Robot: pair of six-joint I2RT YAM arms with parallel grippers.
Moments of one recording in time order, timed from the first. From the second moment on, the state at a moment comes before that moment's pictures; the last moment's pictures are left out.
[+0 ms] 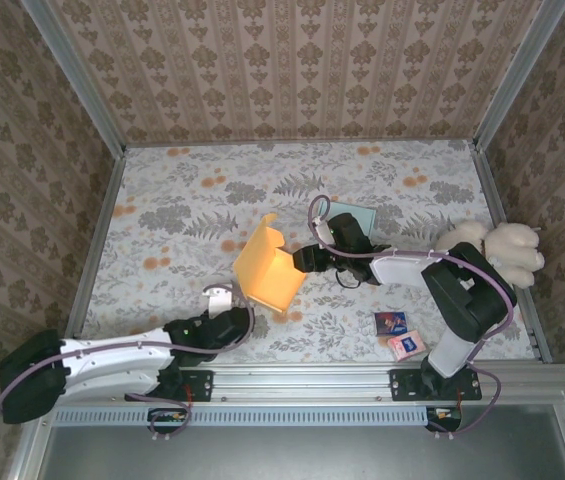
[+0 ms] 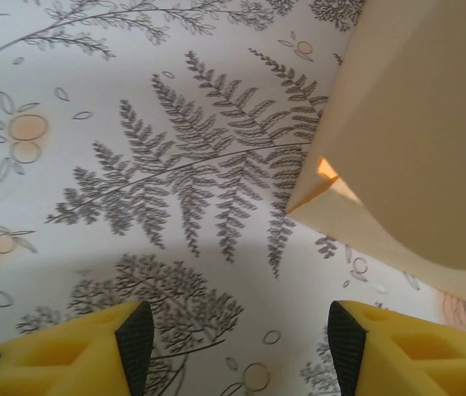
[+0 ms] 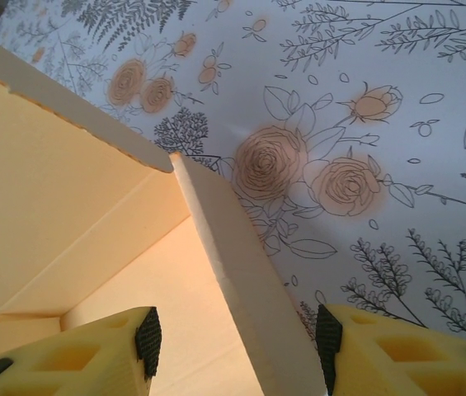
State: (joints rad) left arm -1.19 0.93 0.23 -0.24 -0.54 -0.98; right arm 0.56 1.69 0.78 0.21 -0.34 0.37
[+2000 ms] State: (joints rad) left arm -0.65 0.80 0.21 0.00 -0.30 -0.71; right arm 0.69 1.18 0.42 0.26 0.04 0.51
